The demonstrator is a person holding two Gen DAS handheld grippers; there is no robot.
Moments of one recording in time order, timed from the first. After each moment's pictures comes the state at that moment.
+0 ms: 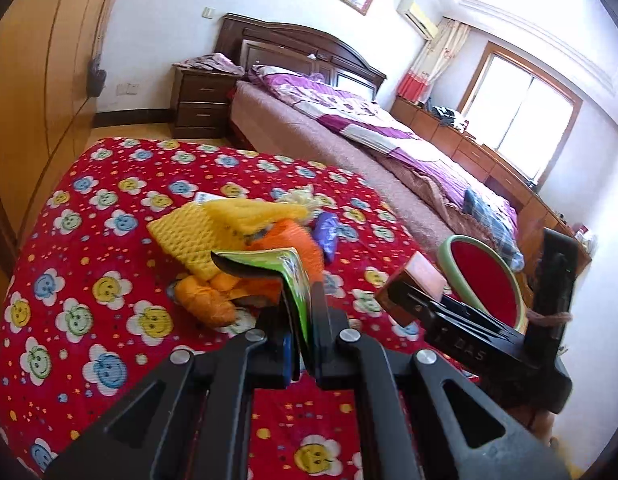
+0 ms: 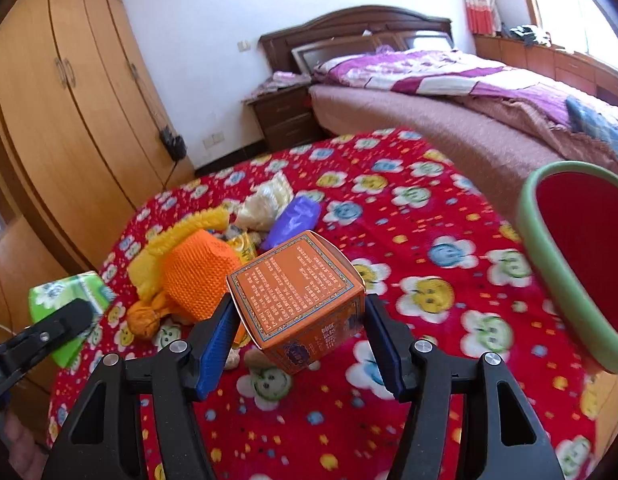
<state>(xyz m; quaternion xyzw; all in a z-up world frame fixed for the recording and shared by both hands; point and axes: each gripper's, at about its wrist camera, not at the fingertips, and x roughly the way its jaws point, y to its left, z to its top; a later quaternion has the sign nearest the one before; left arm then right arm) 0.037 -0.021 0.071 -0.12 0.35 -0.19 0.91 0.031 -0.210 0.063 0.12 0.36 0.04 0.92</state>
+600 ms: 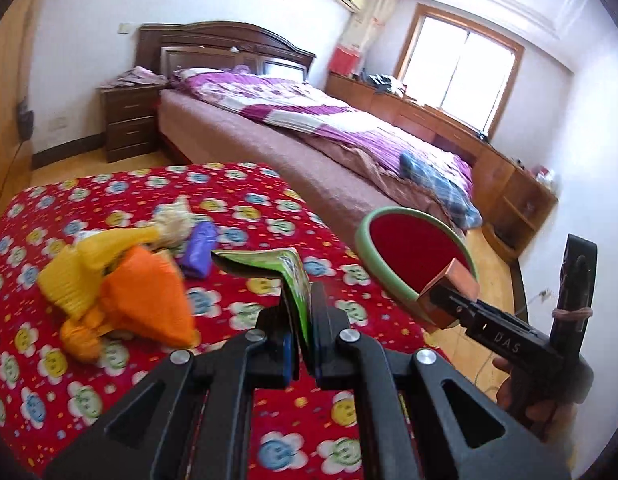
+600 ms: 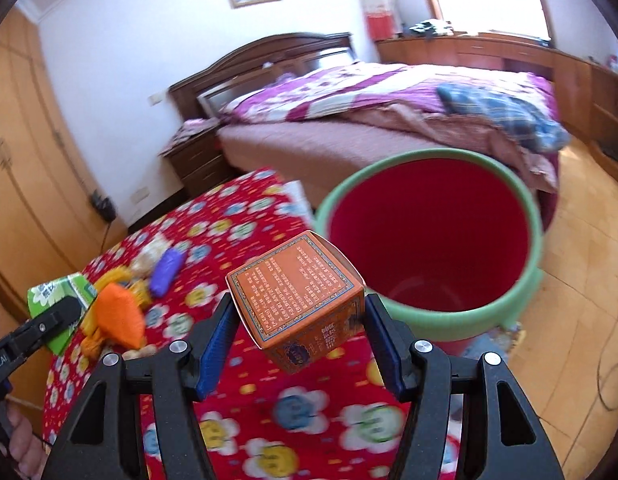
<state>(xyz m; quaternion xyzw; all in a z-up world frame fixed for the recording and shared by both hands) 0.033 -0.138 0.092 -0.04 0.34 -0.30 0.89 -0.048 -0.340 0.088 0.18 0.32 -0.12 0.92</state>
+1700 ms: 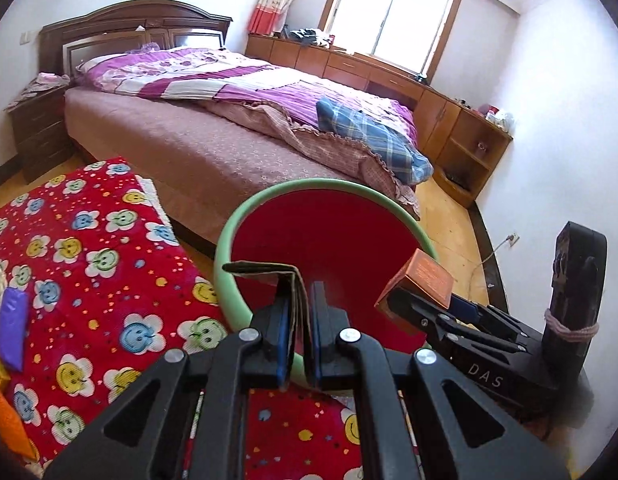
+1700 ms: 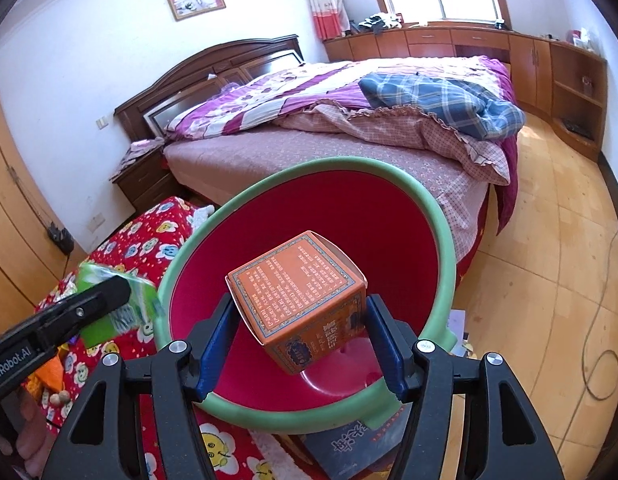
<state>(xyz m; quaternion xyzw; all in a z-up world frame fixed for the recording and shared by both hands) 0.081 -0.322 0.057 0.03 0.37 -0.41 0.83 -0.034 -0.452 0.060 0.21 0.32 -0.17 0.91</state>
